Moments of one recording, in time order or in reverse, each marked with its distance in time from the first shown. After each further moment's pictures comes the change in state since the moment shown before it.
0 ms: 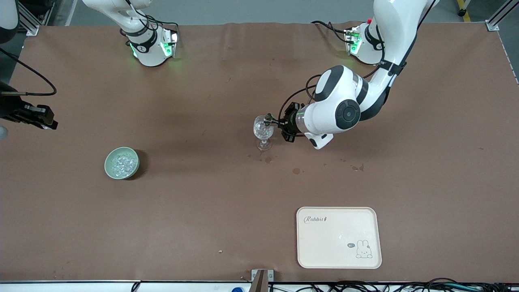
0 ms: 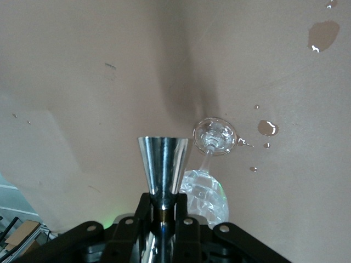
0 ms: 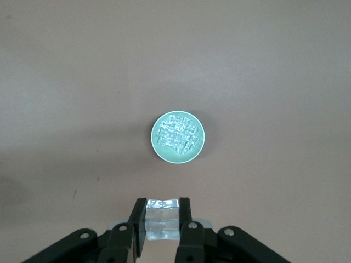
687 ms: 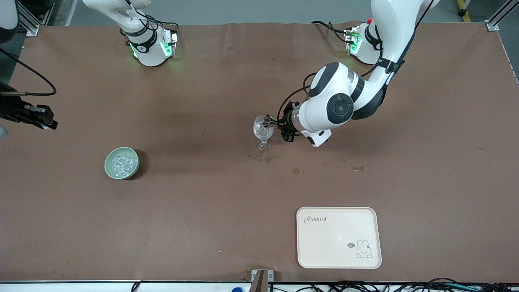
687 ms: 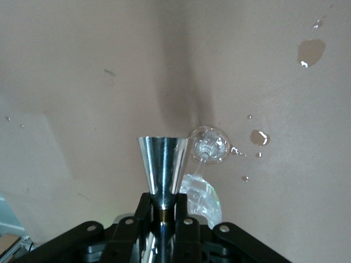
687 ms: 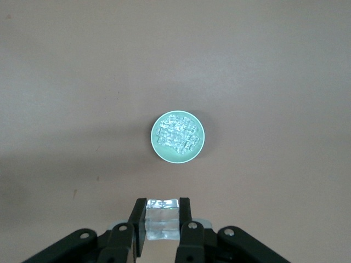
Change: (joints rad) left arm -0.024 0.001 -0.001 0.022 0.101 0.000 -0.109; right arm 0.000 0.000 0.000 0.000 0.000 0.000 0.000
